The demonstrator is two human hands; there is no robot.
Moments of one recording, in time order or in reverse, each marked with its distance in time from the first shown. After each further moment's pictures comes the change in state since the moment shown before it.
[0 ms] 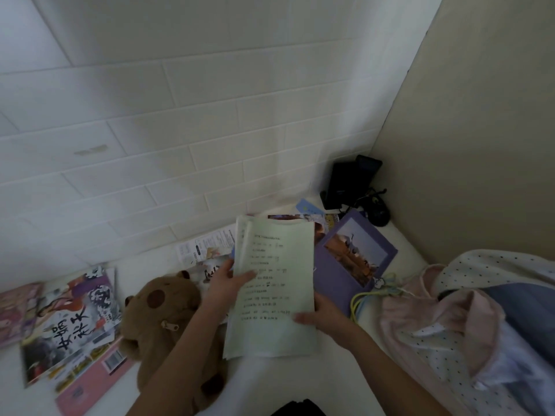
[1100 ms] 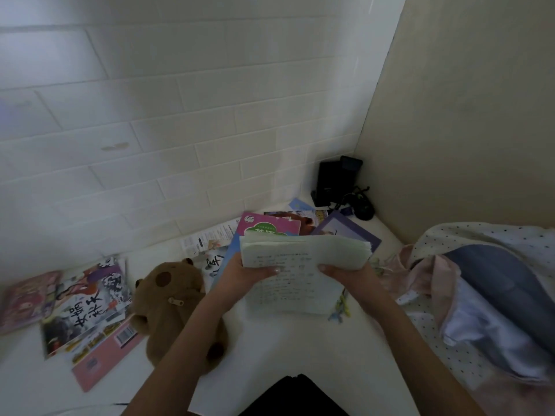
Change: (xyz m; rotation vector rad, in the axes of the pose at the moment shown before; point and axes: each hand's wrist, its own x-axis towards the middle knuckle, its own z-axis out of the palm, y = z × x) left_hand -0.085 0.023 0.019 0.100 -0.270 0.423; right_hand -0.092 -0.055 -0.023 0.104 0.322 -0.417
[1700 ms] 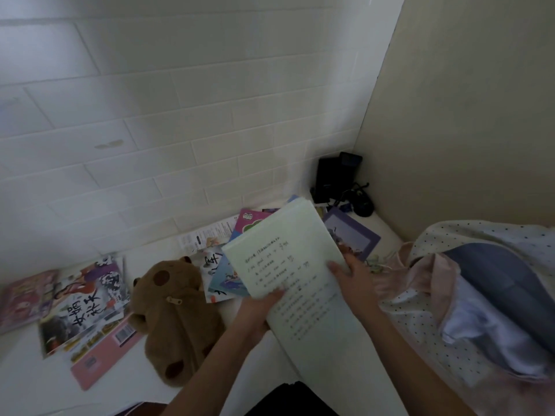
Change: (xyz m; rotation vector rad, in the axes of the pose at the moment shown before) left_hand -0.032 -0.046 0.049 -0.524 0.109 -0.484; right_hand 0.007 0.034 0.000 -0.429 0.257 0.054
